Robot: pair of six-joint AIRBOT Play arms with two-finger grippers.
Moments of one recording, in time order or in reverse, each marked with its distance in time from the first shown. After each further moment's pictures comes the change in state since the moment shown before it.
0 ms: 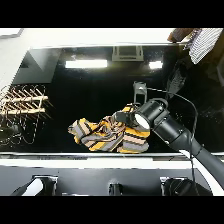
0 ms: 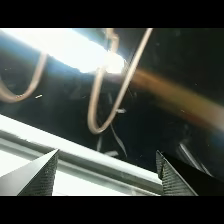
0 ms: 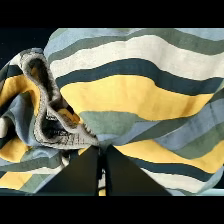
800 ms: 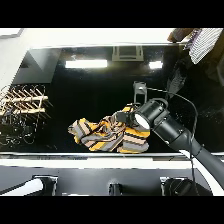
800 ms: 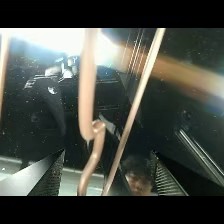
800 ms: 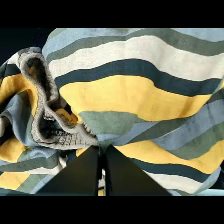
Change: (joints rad) left arm 0.006 -0.282 -0.017 -0.068 0.191 0.146; right arm 0.000 0.000 0.000 -0.008 0.003 -0.003
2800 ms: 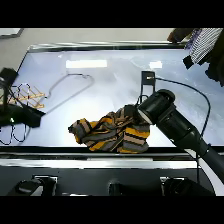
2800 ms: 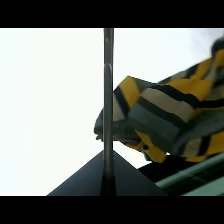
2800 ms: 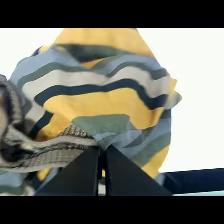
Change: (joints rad) left arm -0.750 0.566 0.273 -0.050 -0.273 -0.087; right arm 0.000 0.002 0.113 -0.212 0.173 0.004
